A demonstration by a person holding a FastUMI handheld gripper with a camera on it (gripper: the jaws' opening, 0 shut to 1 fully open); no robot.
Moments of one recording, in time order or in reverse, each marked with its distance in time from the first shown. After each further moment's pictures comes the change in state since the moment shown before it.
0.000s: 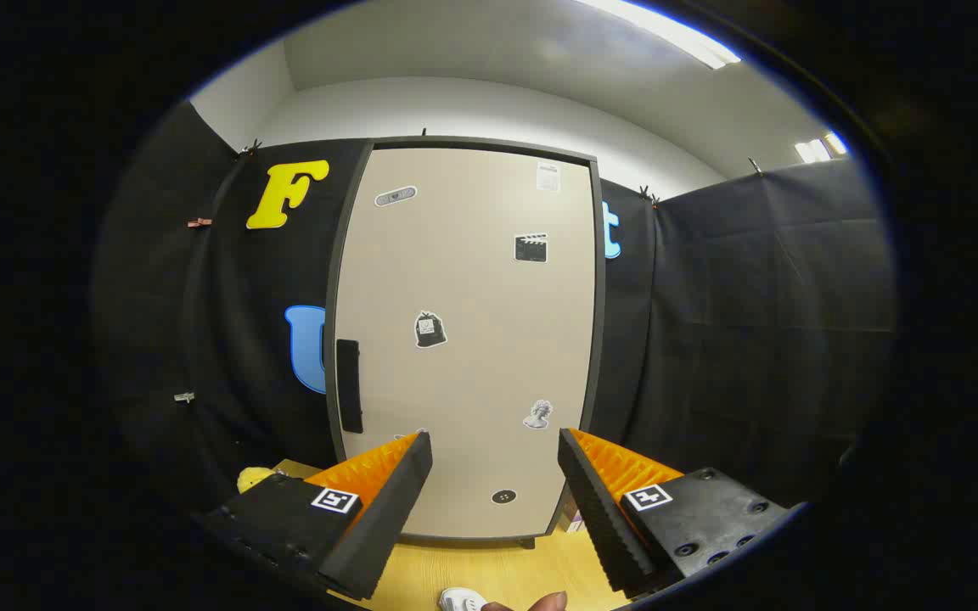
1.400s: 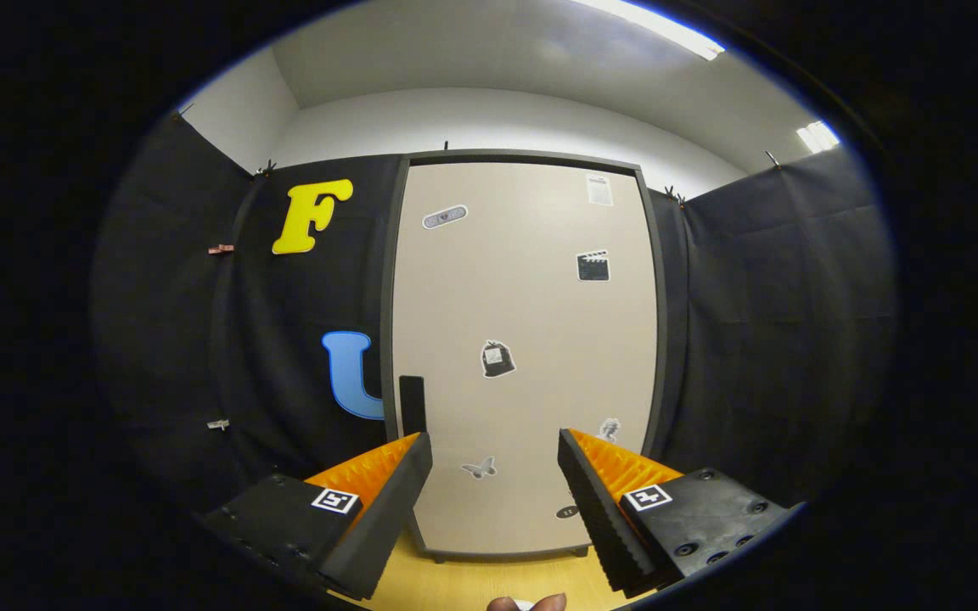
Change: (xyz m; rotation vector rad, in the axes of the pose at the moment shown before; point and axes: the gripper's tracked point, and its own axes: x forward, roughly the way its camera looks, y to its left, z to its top) arm 0.021 0.091 0.036 0.080 -0.051 0.116
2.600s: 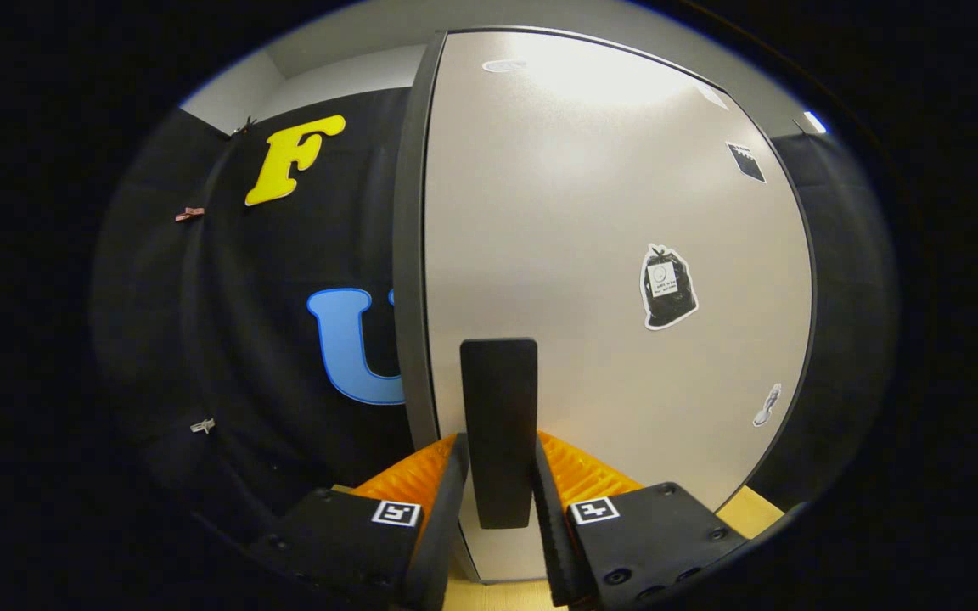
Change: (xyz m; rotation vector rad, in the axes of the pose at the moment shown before) arm 0.165 0.066 -0.097 0.014 0.160 -0.050
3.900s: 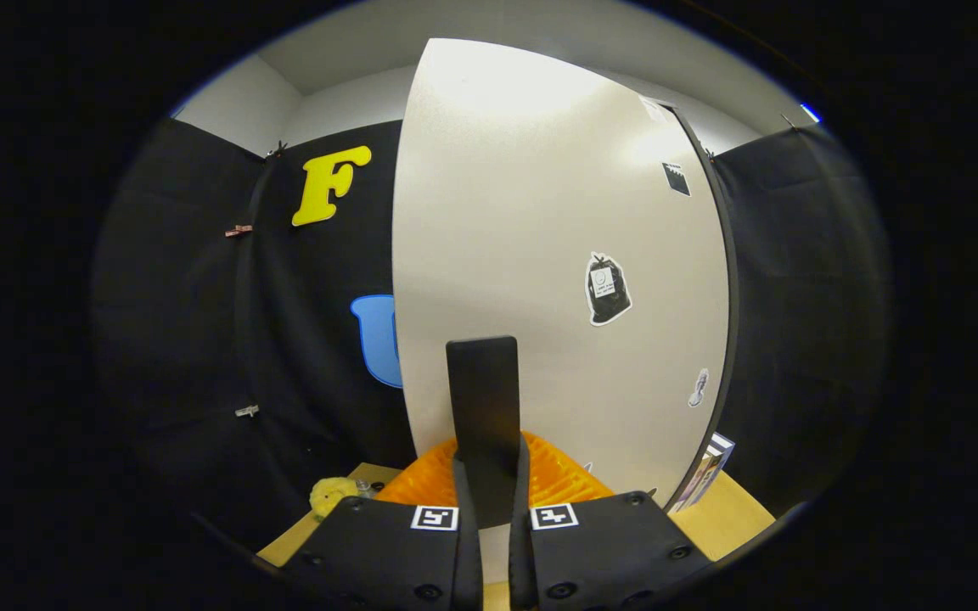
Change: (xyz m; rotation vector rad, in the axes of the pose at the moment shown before) arm -0.114 -0.054 0.004 0.013 -0.016 0.145
